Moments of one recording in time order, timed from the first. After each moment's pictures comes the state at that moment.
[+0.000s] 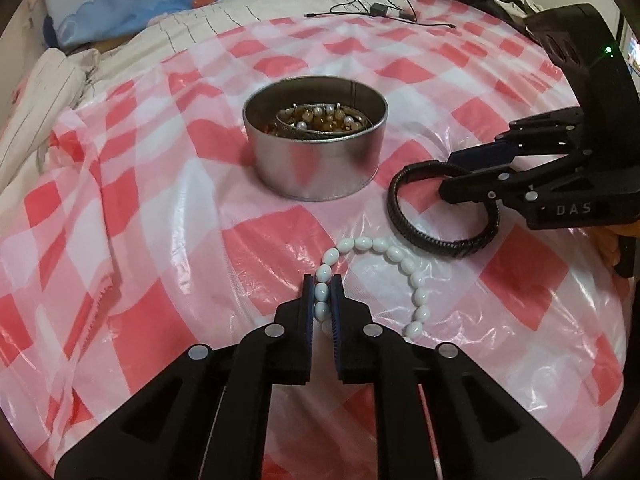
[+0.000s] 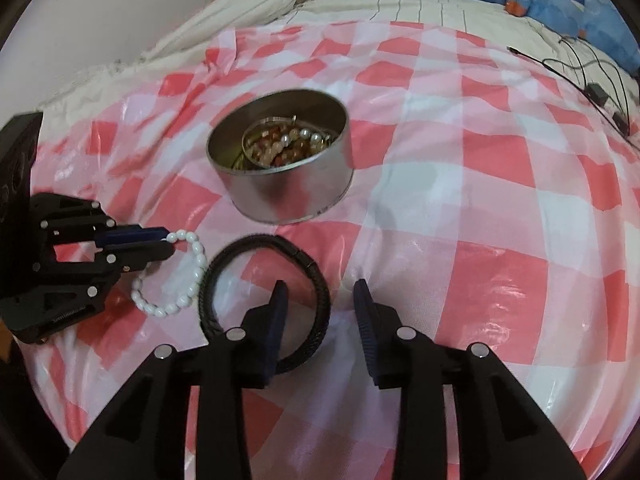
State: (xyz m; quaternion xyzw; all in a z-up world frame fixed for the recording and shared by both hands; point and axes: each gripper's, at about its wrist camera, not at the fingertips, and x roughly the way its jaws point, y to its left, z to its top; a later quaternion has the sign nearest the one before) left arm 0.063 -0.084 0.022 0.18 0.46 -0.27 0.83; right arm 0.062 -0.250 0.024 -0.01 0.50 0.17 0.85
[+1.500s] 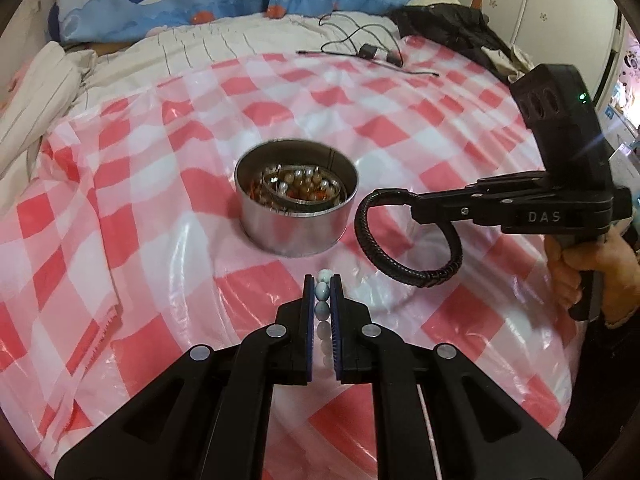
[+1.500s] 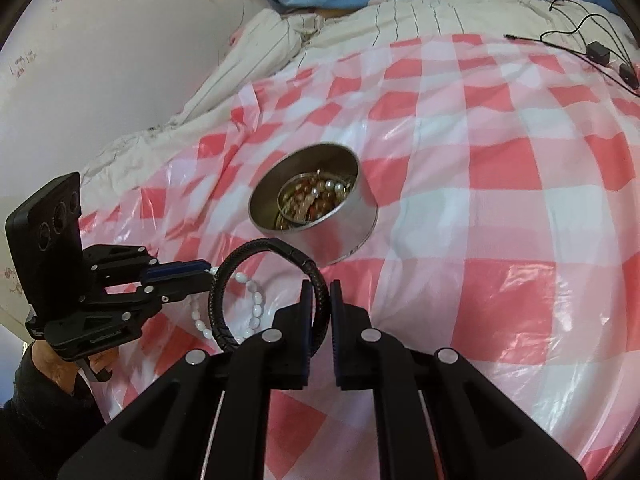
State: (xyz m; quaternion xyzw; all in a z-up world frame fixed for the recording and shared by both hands) left arm 0.065 -0.083 0.068 0.11 0.44 -0.31 0.84; right arm 0.063 -0.285 0.054 0.15 0.45 0.23 0.85
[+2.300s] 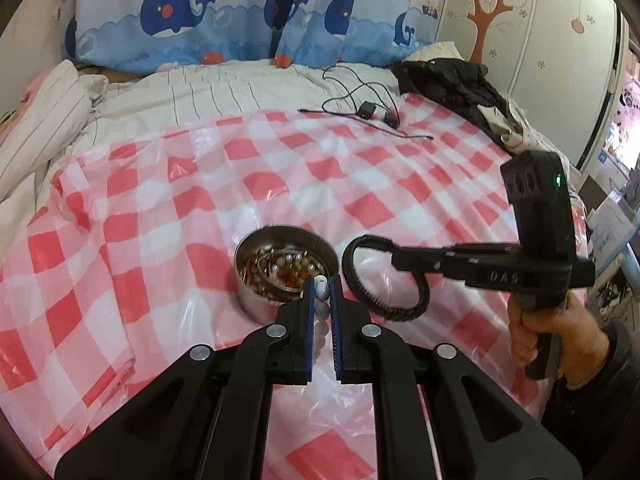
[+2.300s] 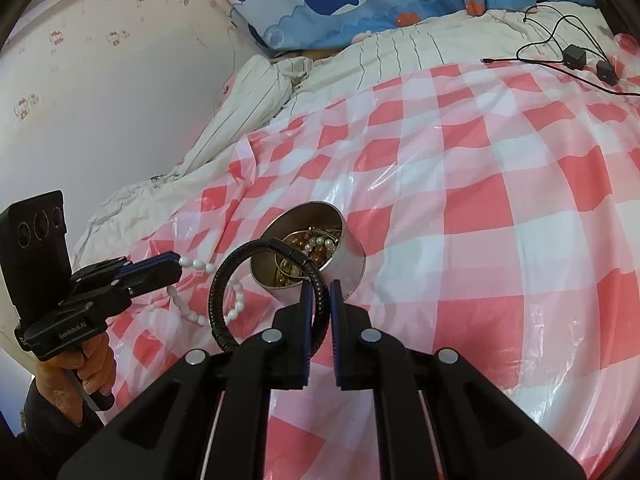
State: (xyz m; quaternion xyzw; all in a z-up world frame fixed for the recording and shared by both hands) left arm 0.075 -0.091 0.121 0.05 0.38 -0.31 0.87; right arm 0.069 -0.311 0.068 0.21 0.40 0.22 0.87
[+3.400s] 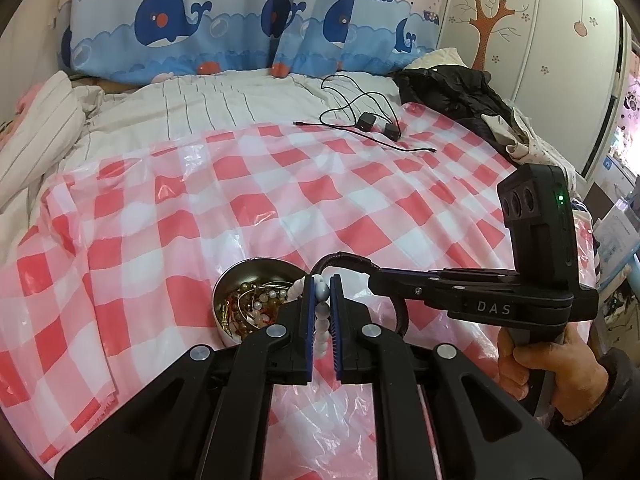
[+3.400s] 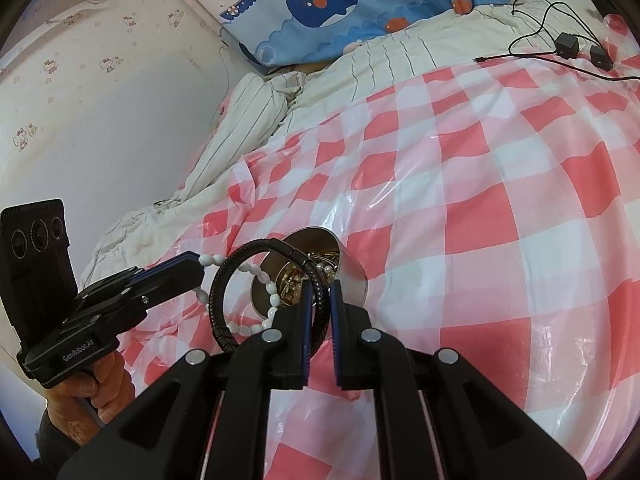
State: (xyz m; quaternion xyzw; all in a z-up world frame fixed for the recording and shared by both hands) left arm 0.090 -0.125 0.123 0.04 0.37 -0.31 0.88; right arm 0.084 -0.320 0.067 0.24 0.39 0.22 0.86
